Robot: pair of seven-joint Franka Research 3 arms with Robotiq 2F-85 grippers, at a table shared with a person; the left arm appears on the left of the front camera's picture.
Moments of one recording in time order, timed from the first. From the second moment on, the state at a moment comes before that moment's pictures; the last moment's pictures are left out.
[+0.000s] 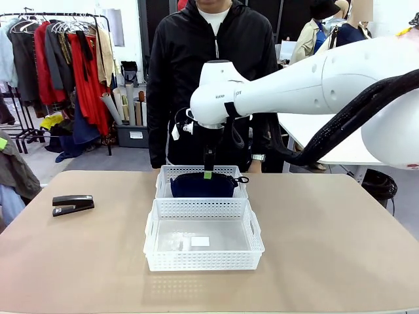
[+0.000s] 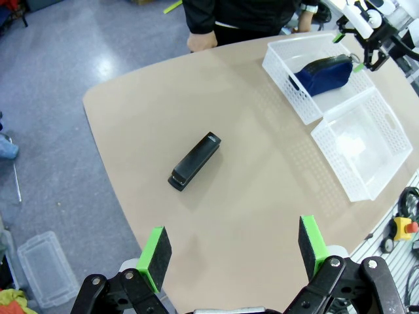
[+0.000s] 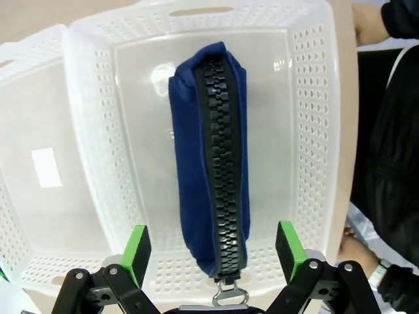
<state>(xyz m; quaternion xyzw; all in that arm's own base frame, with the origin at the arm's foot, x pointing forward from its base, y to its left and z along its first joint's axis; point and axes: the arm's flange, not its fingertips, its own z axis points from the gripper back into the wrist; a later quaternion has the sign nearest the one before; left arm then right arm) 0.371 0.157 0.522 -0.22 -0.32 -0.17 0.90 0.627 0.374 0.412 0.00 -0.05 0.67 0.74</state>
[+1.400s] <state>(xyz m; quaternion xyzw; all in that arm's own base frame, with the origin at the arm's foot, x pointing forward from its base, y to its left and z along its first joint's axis) 0.371 0.157 0.522 -0.22 -0.32 -0.17 0.90 0.627 0.370 0.412 0.00 -0.04 0.66 0.75</state>
